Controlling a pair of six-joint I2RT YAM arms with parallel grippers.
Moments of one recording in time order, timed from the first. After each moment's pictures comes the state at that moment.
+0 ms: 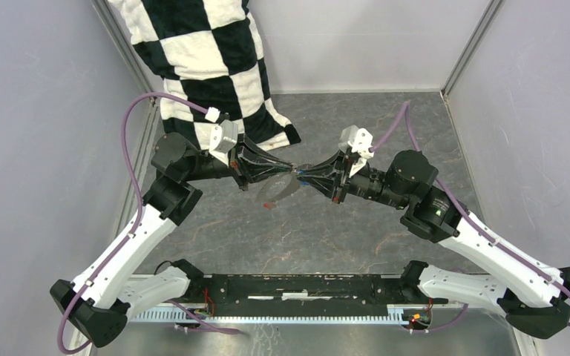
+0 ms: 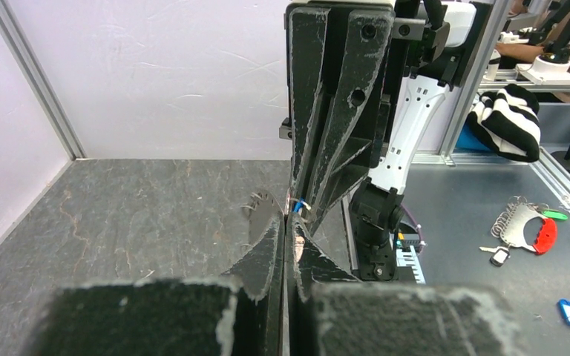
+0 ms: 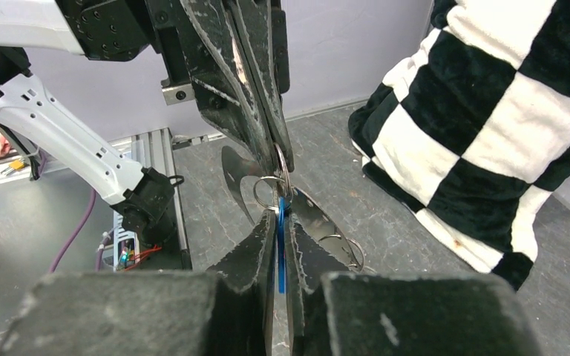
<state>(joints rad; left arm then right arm) -0.58 0.98 1.05 0.23 0.95 -0.22 0.93 0.94 1.12 -0.13 -0.28 0.04</state>
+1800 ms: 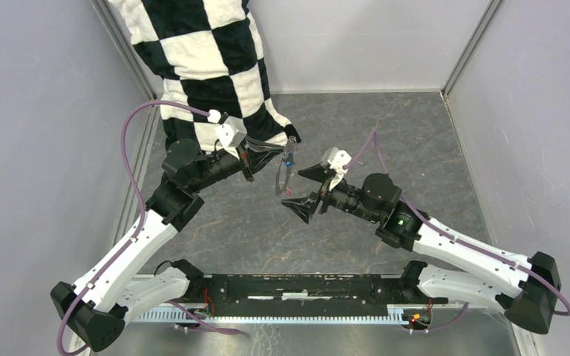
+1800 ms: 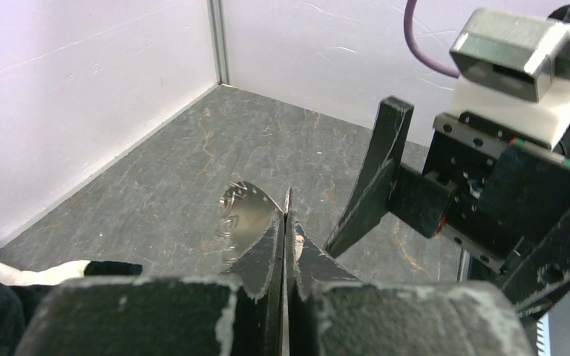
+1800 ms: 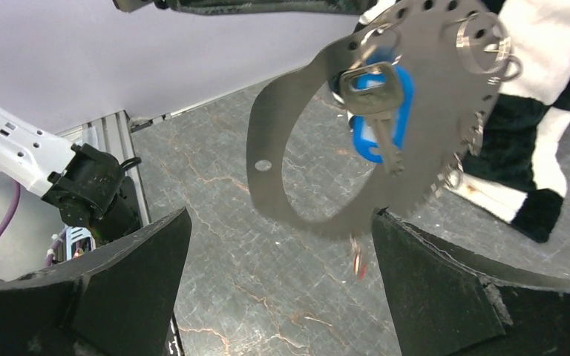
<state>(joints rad) -0.59 0.94 0.96 0.10 0.50 -0.07 0.95 0.95 0.74 0.23 -0.17 0.10</state>
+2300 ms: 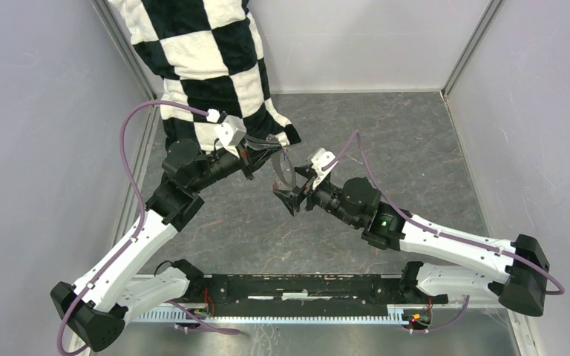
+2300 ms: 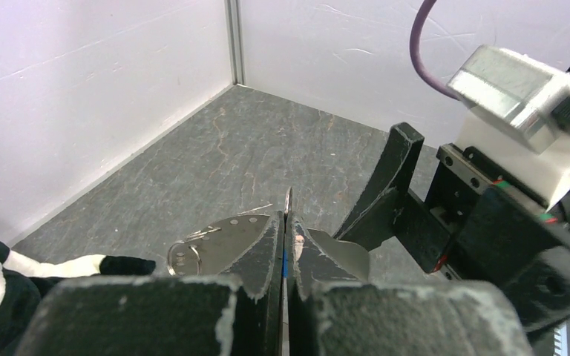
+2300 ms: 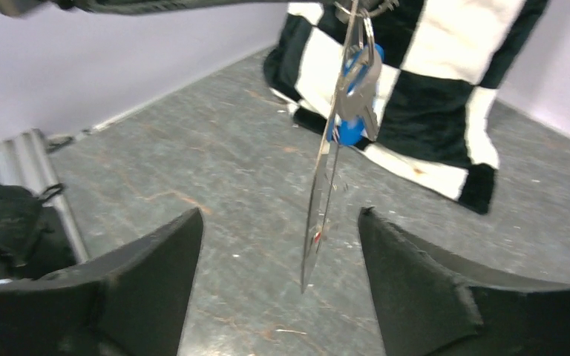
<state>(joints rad) -0.59 0.94 0.96 0.10 0.45 -0.06 1.08 1.07 0.78 0.28 0.14 0.05</state>
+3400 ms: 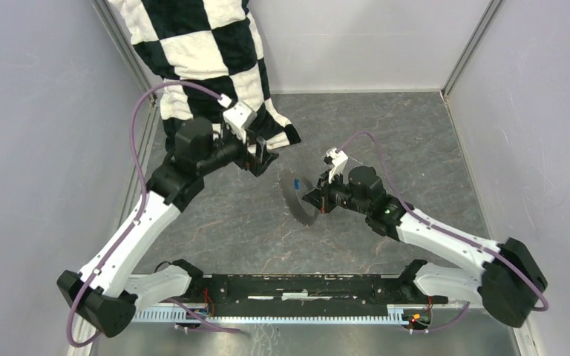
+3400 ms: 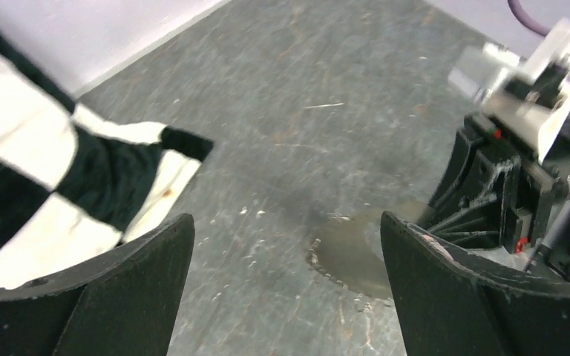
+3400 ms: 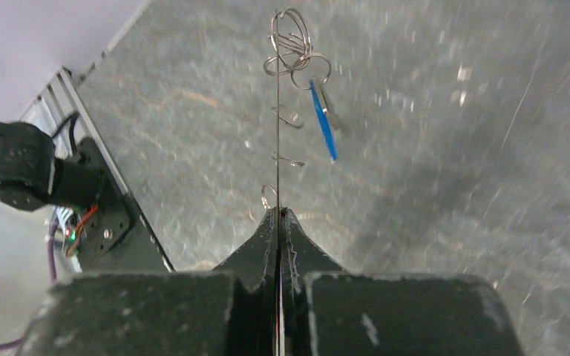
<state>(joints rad) -0.55 1.02 1.08 -0.27 0.30 0.04 0.81 1.08 0.63 0.17 -0.17 0.34</state>
